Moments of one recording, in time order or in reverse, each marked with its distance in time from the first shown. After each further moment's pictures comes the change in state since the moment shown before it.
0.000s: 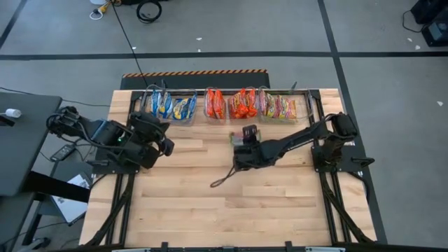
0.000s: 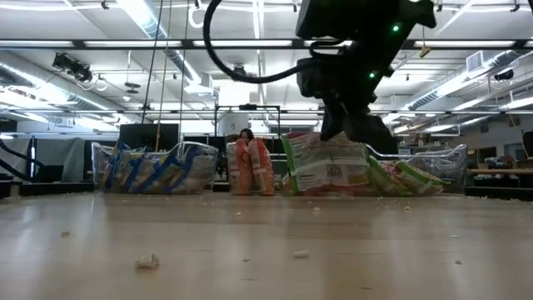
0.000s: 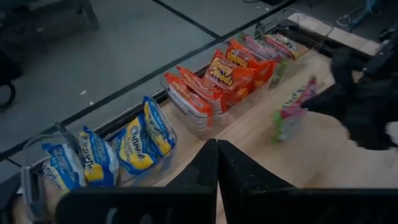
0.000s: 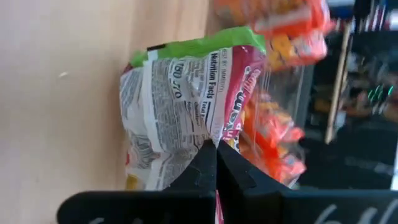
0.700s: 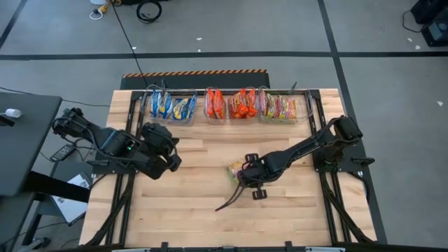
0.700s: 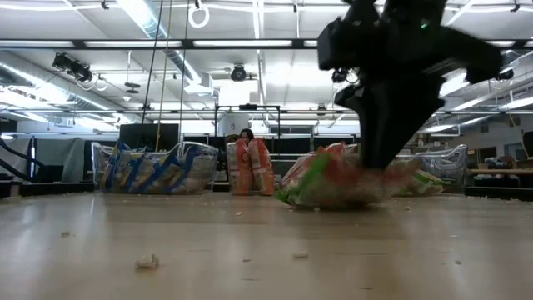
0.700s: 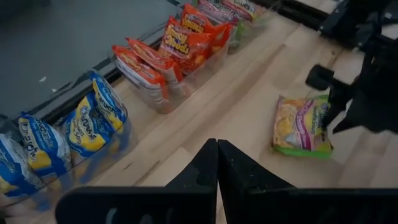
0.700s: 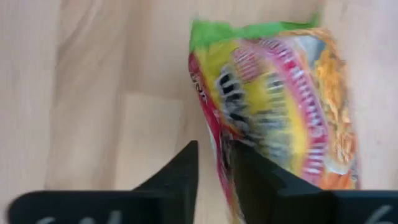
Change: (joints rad) left arm -0.051 0.083 0.000 0.118 0.137 0.052; right arm 0.129 -0.012 0.000 0.031 -0.786 0.382
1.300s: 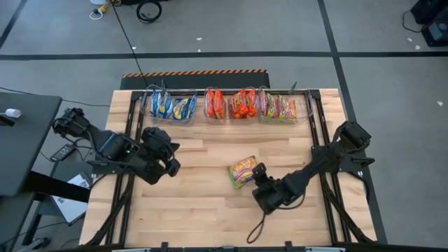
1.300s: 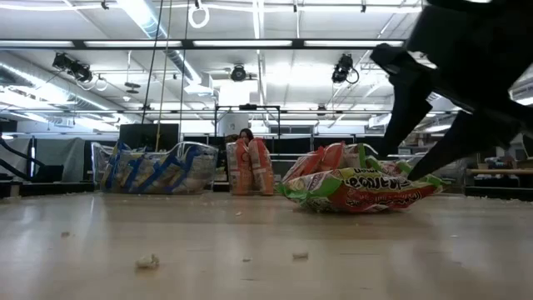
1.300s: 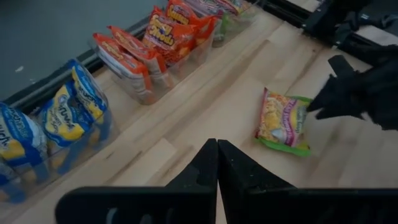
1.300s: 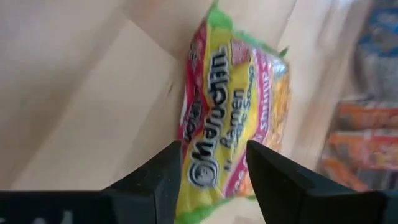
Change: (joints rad) left arm -0.038 0.005 0.000 0.019 0.032 -0.055; right arm 0.271 -0.038 -0.190 0.115 0.539 -0.303
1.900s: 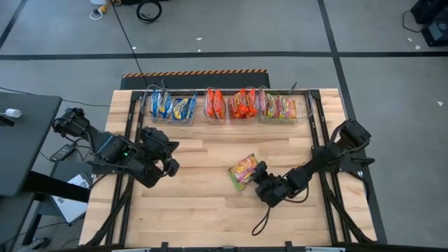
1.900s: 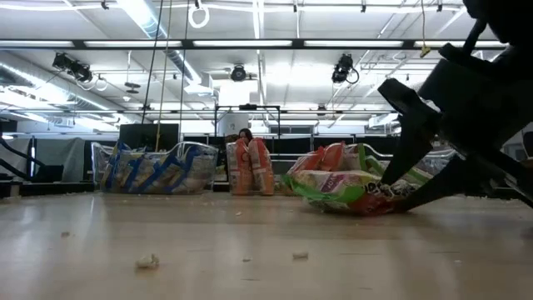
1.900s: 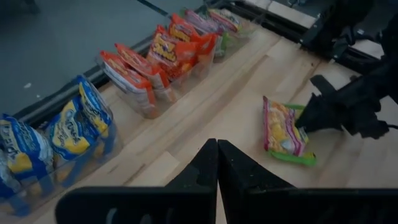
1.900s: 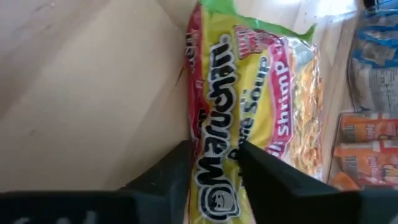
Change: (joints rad) left arm -0.040 0.000 0.000 -0.006 -0.081 -0.015; right arm -0.014 -0.003 -0.290 0.491 0.053 -0.168
